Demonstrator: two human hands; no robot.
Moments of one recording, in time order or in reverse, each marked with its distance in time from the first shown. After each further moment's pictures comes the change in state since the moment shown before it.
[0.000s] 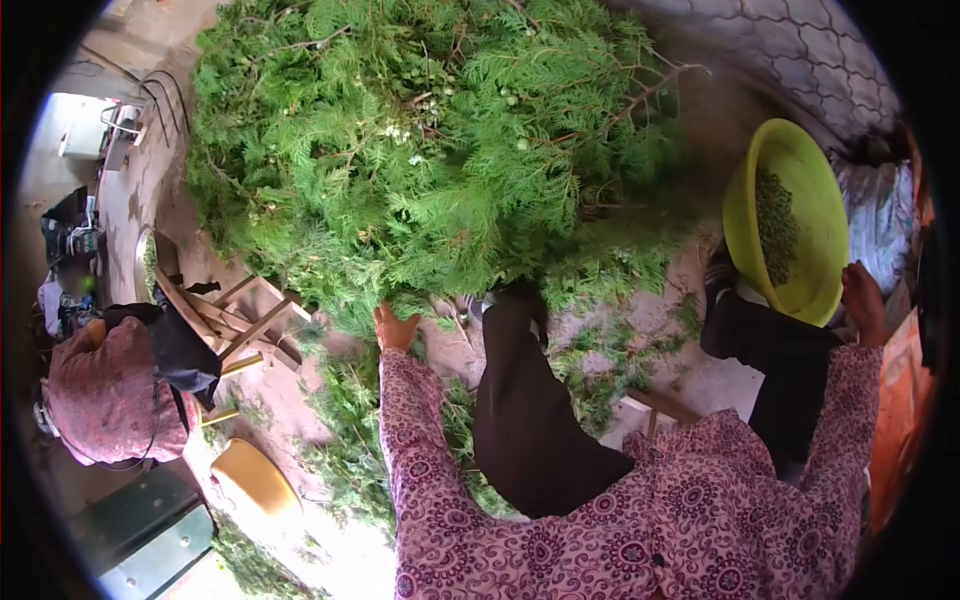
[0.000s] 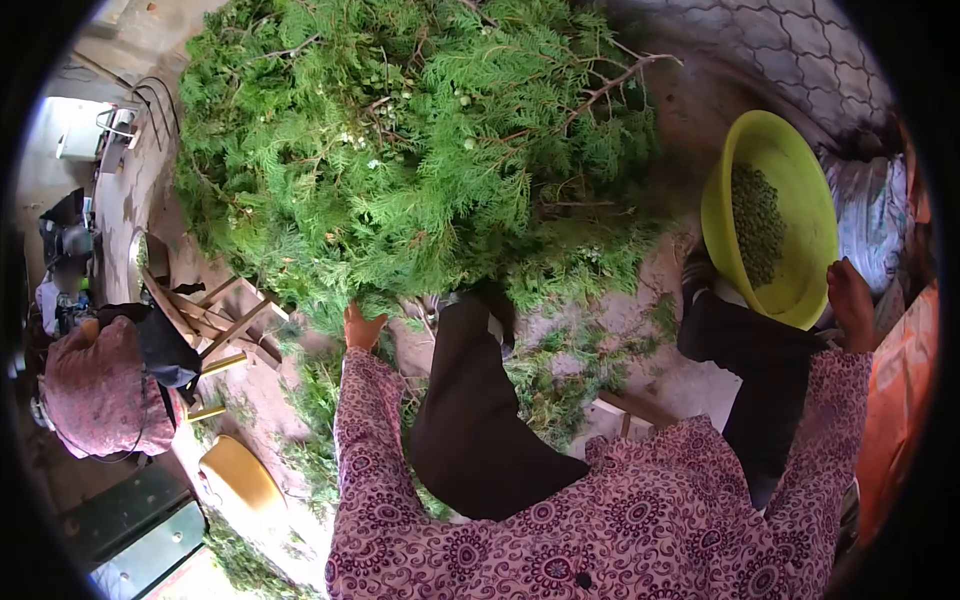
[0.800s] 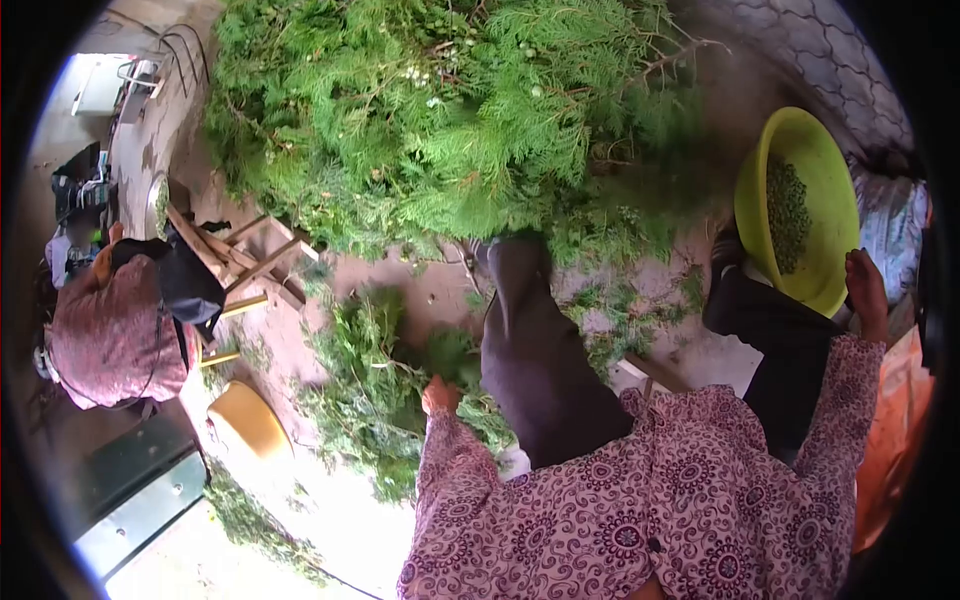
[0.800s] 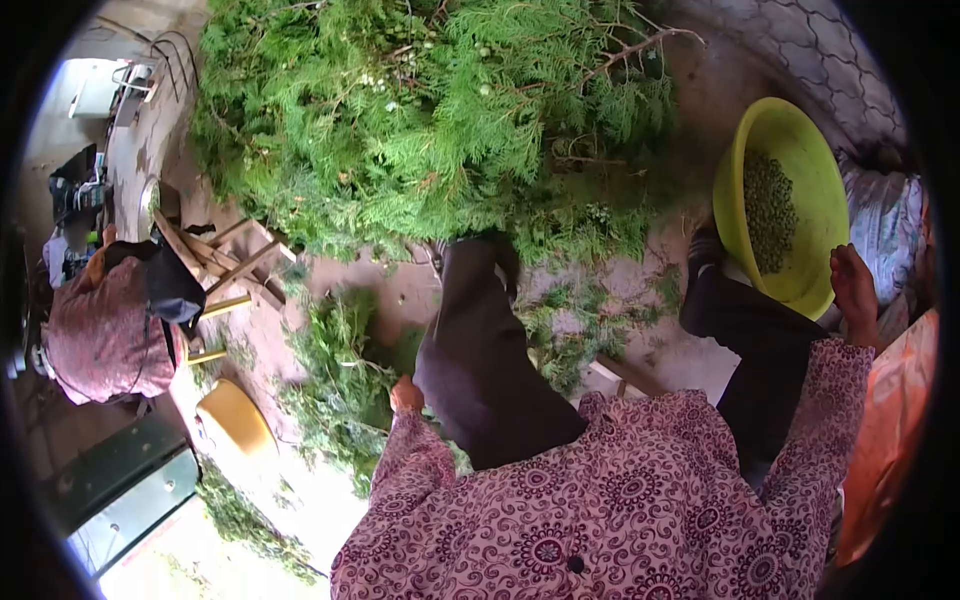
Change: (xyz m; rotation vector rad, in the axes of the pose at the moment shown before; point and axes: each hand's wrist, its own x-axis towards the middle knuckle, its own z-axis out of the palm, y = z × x) left_hand -0.224 -0.095 0.096 0.168 -0.260 -0.322; right_hand 0.004 -0.007 0.010 -0.001 -0.024 -0.019
